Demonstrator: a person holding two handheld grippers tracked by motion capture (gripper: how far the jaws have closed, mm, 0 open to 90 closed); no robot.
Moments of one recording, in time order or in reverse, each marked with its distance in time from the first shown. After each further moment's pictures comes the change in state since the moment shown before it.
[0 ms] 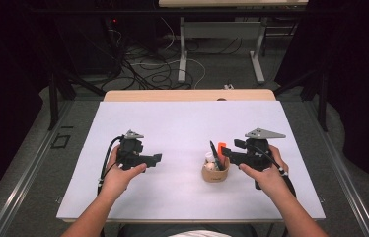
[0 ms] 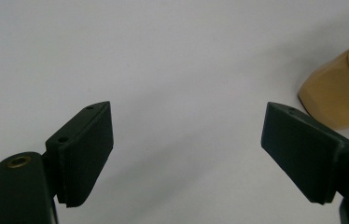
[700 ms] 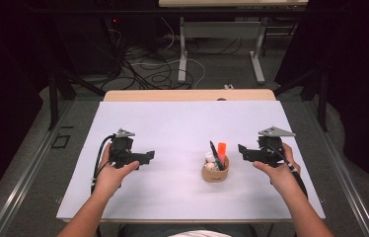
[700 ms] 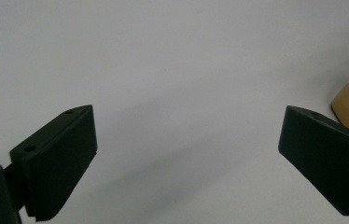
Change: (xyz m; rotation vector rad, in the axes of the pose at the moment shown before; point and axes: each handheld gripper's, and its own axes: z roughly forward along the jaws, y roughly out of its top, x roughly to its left) left arm 0.024 -0.005 -0.005 -0.060 0.076 -0.045; right arm -0.050 -0.014 0.001 0.054 -0.243 -0.032
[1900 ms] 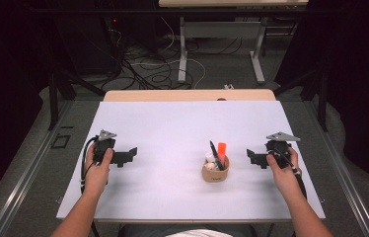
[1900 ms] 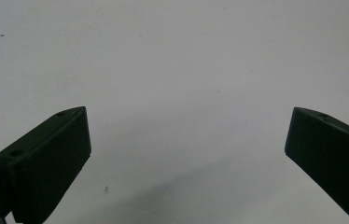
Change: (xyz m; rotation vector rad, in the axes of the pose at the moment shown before) left arm 0.059 -0.024 0.007 -0.067 0.094 -0.005; right arm -0.042 -0.036 0.026 0.021 -0.035 0.030
